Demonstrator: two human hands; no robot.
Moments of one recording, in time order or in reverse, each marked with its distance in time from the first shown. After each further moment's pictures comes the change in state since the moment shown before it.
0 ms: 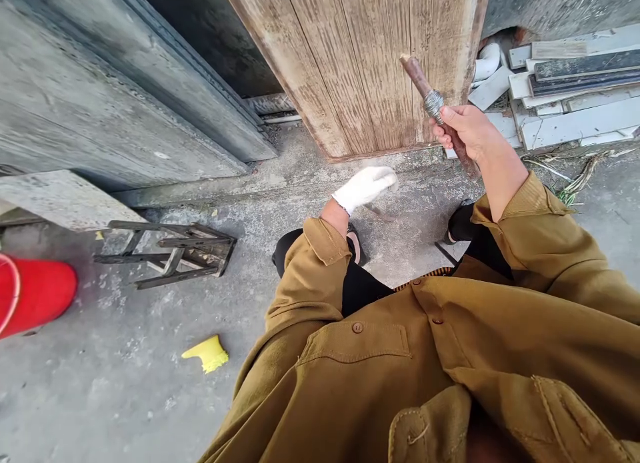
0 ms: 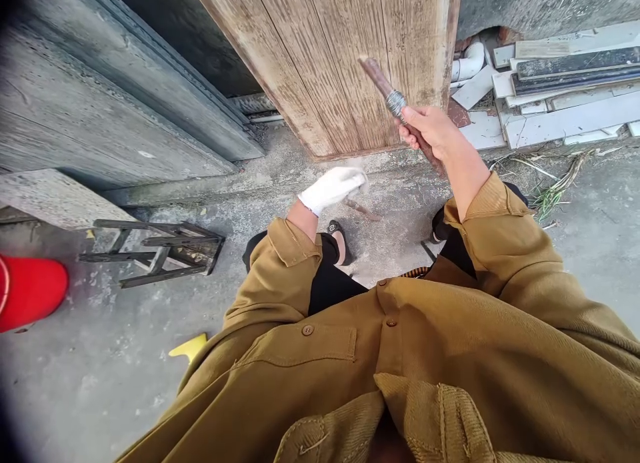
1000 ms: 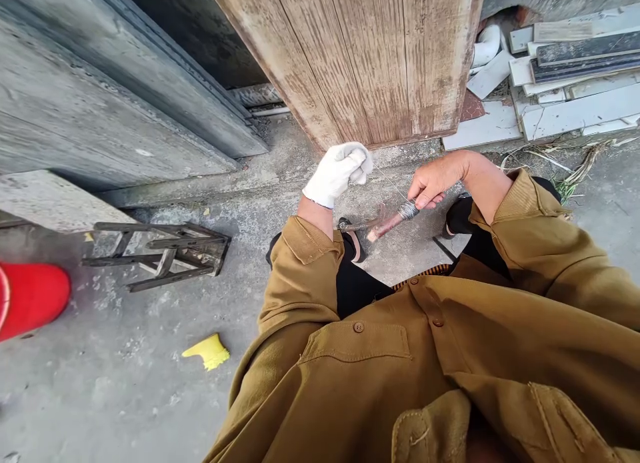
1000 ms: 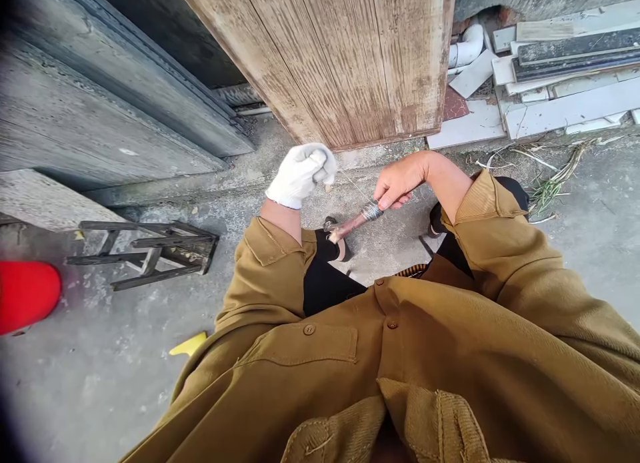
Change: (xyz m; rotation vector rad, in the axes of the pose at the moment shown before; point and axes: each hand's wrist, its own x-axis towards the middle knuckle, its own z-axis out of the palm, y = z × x) left_hand -0.010 -0.002 -0.025 -0.295 0.225 0.081; right_hand 0.000 0.021 0.029 -0.782 -1.171 0.353
